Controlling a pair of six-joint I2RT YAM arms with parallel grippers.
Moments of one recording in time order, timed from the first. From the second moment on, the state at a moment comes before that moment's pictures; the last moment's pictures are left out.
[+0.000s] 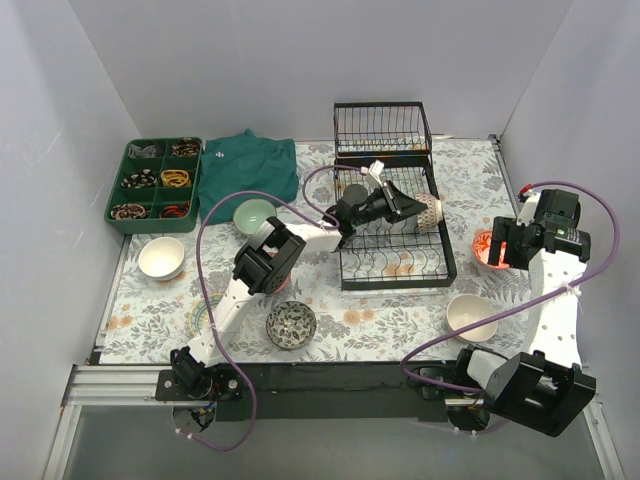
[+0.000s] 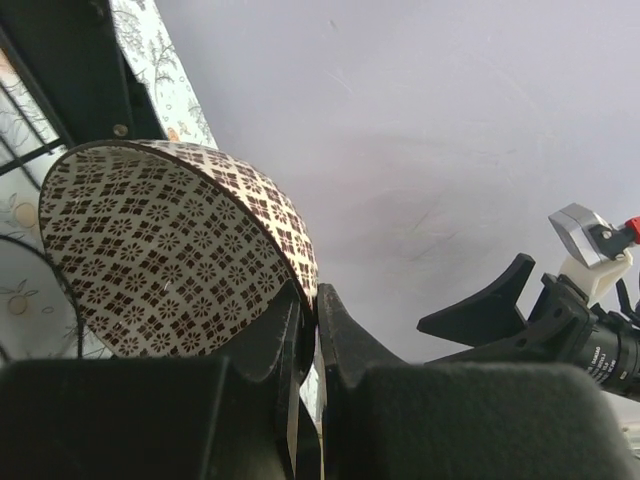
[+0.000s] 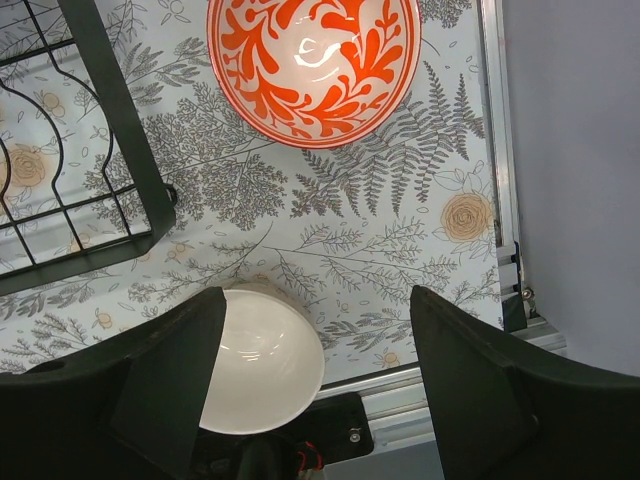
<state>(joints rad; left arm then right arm) -0.78 2.53 1.78 0.84 0.42 -1.28 -0.34 1.09 1.08 -1.00 -0.02 -0.16</state>
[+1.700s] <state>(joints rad) -0.58 1.59 1.35 -0.08 0.52 -0.39 -0.39 1.04 1.13 -1.00 -0.15 -0.22</state>
